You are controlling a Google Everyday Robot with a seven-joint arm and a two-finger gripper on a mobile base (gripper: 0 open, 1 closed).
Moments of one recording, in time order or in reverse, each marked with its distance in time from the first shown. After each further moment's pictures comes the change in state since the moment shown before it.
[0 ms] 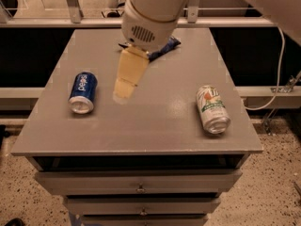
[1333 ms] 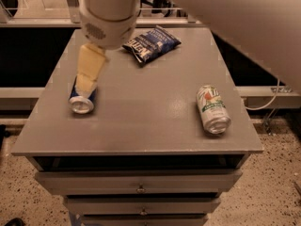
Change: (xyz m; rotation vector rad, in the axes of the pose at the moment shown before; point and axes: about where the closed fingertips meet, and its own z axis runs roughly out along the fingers) arm -0.060 0.002 0.028 0.031 0.038 0.148
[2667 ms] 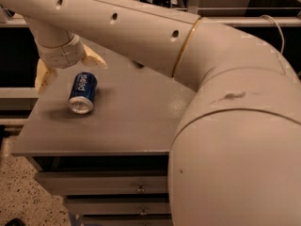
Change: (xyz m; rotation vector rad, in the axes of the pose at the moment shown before) arm -0.092 0.016 0.131 0.022 0.182 0.560
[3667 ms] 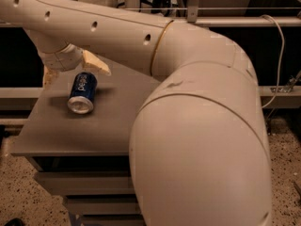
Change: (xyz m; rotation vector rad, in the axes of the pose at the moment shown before) arm -0.013 -0.010 0.032 0.114 0.053 0.293
